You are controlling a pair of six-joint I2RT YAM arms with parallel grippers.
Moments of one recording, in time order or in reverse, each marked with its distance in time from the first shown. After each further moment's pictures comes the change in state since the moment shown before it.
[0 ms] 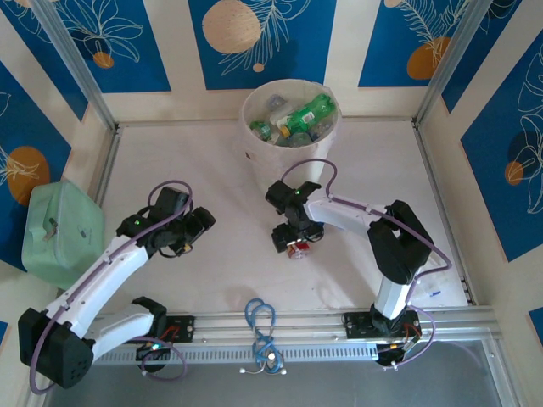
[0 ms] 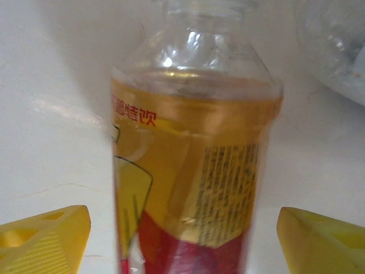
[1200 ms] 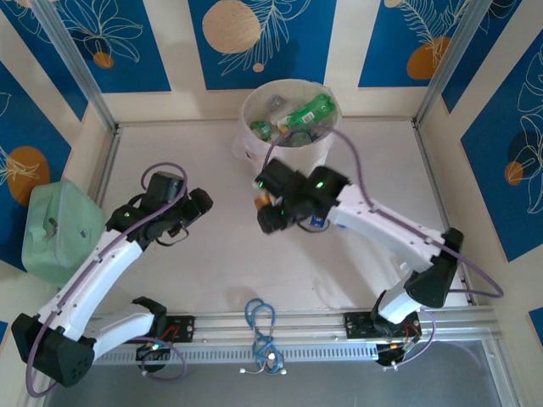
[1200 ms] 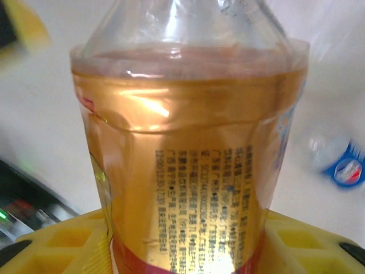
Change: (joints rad) left arm 0.008 0.008 0.203 -0.016 -0.098 0.156; right arm 0.129 -0.211 0.634 -0.254 0.052 0.074
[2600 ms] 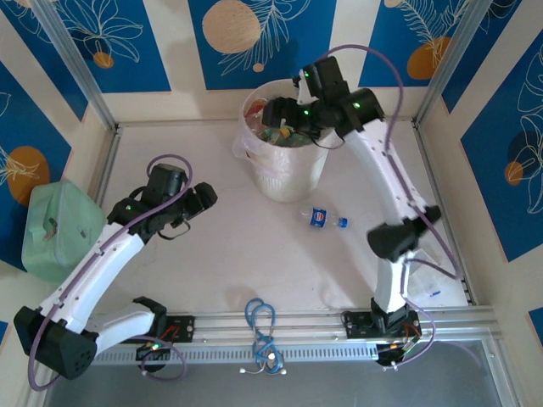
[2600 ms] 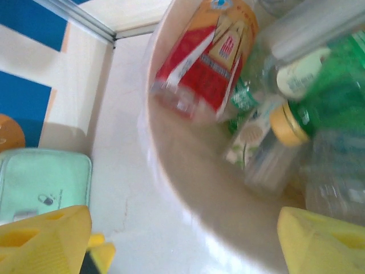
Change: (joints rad) left arm 0.000 0.048 0.020 0.028 0.047 0.074; right arm -0.394 0.278 0.456 0.048 -0.286 0.101
